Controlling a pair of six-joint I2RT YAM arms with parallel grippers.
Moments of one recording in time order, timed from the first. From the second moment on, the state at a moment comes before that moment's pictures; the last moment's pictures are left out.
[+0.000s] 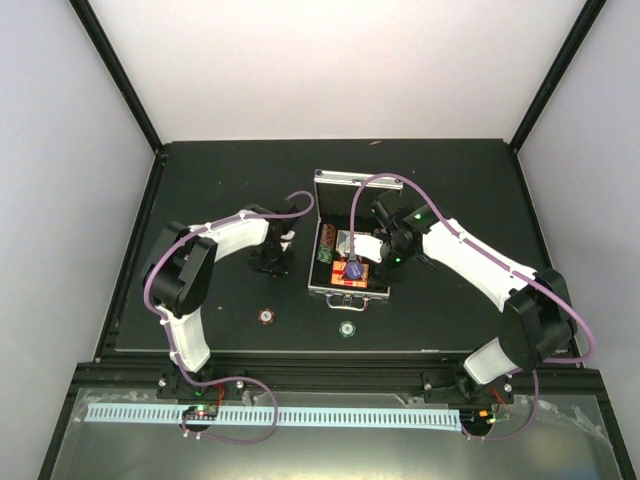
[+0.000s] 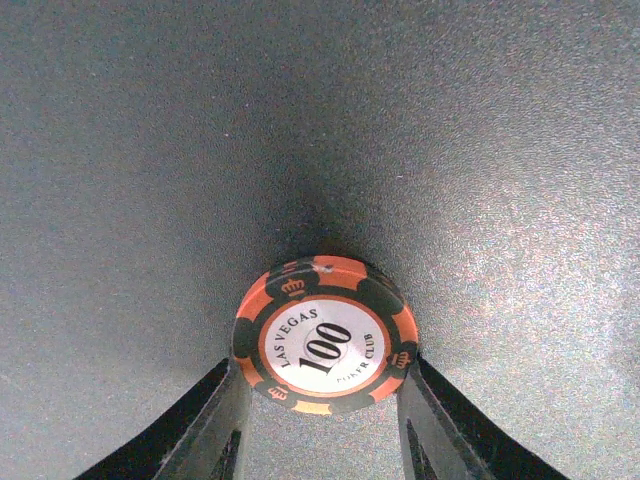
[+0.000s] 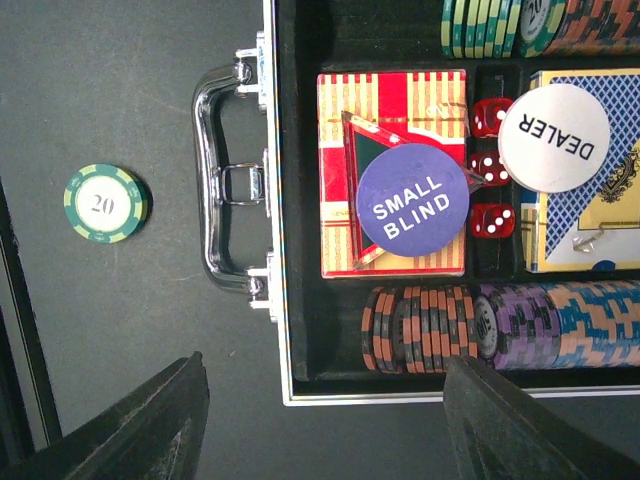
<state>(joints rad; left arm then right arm) -0.49 1.86 1.17 -0.86 -0.01 -0.28 0.60 1.52 1.20 -0.99 -0.24 -0.80</state>
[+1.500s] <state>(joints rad) -0.50 1.75 1.07 -0.77 -0.01 -0.26 0.52 1.58 1.33 -1.02 -0.30 -0.71</state>
